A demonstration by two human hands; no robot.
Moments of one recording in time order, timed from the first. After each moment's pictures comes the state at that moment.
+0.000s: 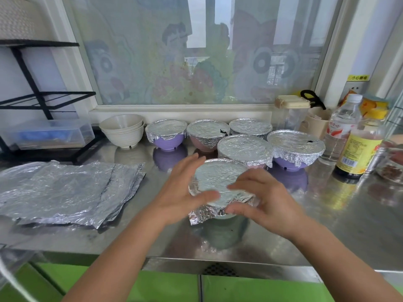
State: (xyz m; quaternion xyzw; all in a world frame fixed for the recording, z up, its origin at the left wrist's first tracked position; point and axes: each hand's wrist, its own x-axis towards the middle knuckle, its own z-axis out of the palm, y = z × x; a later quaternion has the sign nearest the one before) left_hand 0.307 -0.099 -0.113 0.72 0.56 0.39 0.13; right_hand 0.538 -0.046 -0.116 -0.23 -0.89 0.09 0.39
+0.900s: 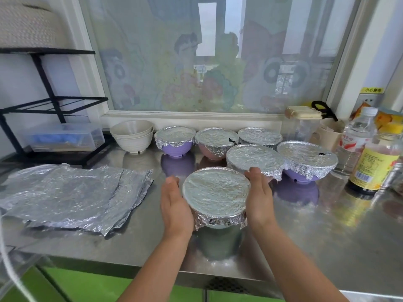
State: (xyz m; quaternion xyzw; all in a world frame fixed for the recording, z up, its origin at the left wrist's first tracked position) left_hand 0.321 -0.079 -0.156 0.24 0.55 0.76 0.24; right_hand 0.473 -0.030 -0.132 -0.46 -0.53 0.45 0.55
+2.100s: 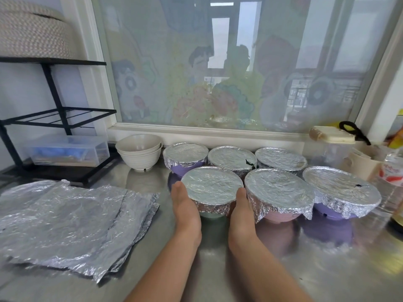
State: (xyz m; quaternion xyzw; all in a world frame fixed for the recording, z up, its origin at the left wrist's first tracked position) left_hand 0.275 0.019 -0.152 0.14 0.49 0.79 0.34; right_hand 0.368 0.040 -0.157 -0.44 -0.36 0.63 0.54
